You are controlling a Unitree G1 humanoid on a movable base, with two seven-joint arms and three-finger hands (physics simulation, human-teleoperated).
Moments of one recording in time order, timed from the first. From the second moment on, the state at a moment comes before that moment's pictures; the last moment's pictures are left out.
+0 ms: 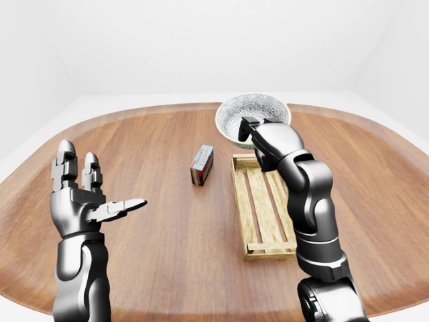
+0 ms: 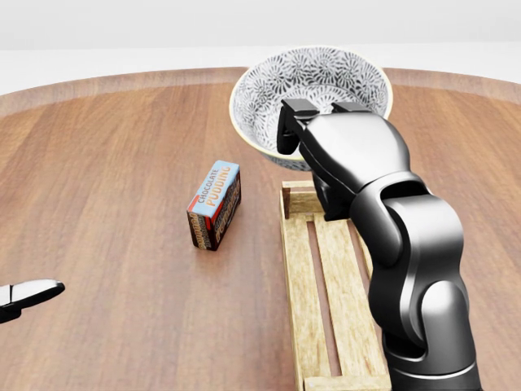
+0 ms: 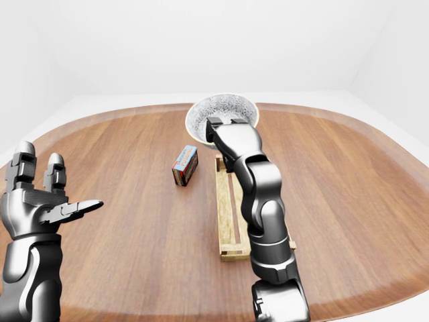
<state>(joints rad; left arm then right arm) 0.02 0.12 0.39 -0.40 -0.38 0.09 -0.03 -0.57 -0.05 0.02 -0.22 -1.31 0.09 0.70</state>
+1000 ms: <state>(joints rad) 0.02 0.11 0.38 -0.40 -0.37 0.09 -0.03 -0.47 -0.22 -0.07 0.01 -0.85 0.09 0.61</state>
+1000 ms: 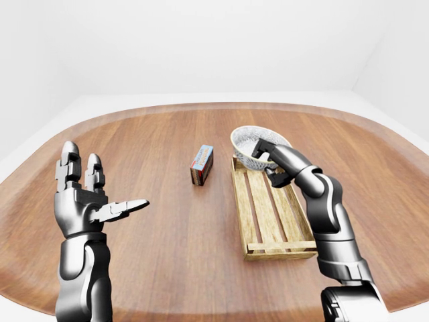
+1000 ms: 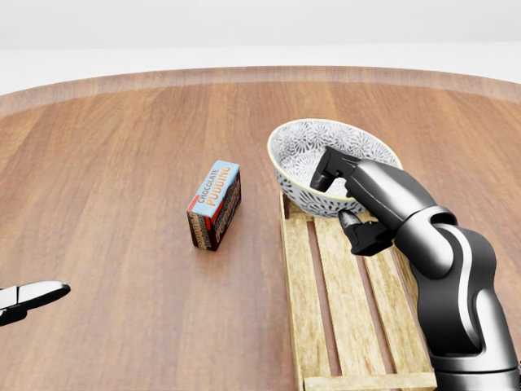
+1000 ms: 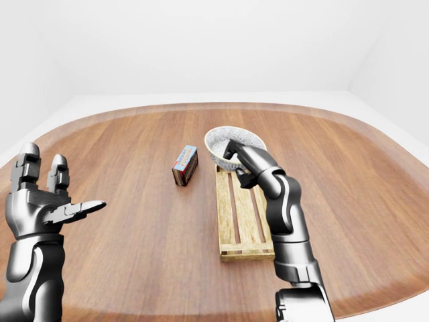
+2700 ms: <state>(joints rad) 0.02 0.11 0.38 -0.40 -0.37 0.09 -0.03 -0.53 -0.22 -0.01 0.59 -0.87 0.09 0.21</state>
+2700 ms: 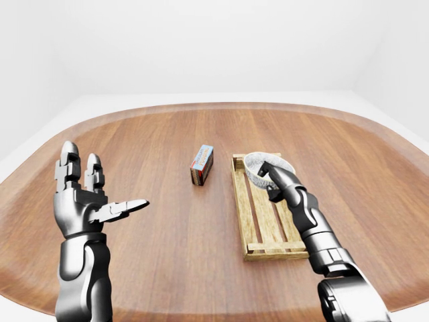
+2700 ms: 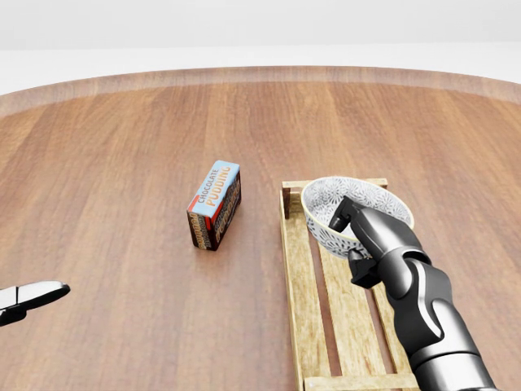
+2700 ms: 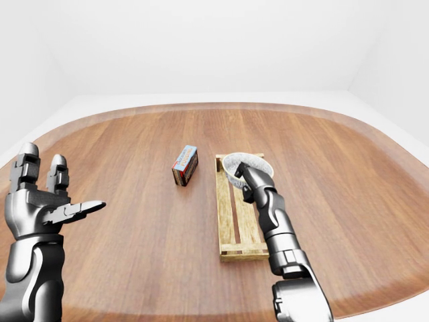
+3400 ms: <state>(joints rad) 0.02 0.11 0.38 -0.40 -0.37 0.09 -0.03 -0.59 -0.20 0.02 0.81 -0.90 0.09 0.08</state>
